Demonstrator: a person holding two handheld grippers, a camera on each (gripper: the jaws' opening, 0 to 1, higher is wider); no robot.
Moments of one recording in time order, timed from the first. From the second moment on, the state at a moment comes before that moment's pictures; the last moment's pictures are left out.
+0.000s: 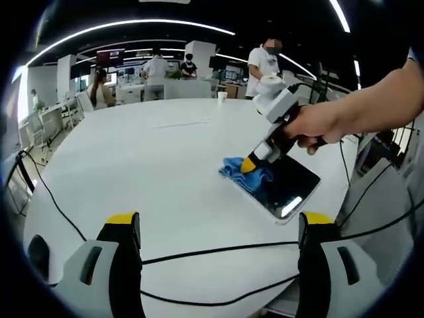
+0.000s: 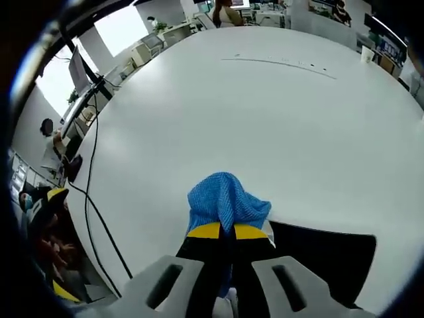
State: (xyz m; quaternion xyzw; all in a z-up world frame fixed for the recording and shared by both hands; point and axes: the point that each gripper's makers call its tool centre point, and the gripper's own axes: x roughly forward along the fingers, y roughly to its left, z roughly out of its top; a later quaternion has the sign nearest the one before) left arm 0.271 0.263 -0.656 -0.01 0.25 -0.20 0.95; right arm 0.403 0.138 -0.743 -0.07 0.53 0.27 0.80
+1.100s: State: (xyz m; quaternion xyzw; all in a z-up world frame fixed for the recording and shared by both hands) left arm 0.269 0.268 -0.653 0.00 0.25 -0.19 0.95; right arm 0.399 0.113 -0.736 -0.06 0.53 0.27 0.80
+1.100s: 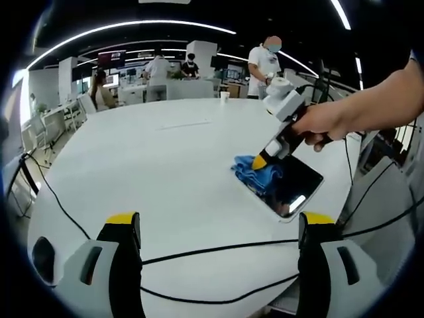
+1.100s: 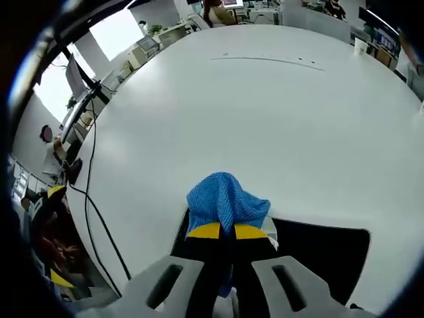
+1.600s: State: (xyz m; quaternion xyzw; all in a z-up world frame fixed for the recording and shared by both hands) left arm 0.267 0.268 -0.650 0.00 0.25 -0.19 0.95; right arm 0.405 0.099 -0.738 -0.06 0.54 0.26 0.80
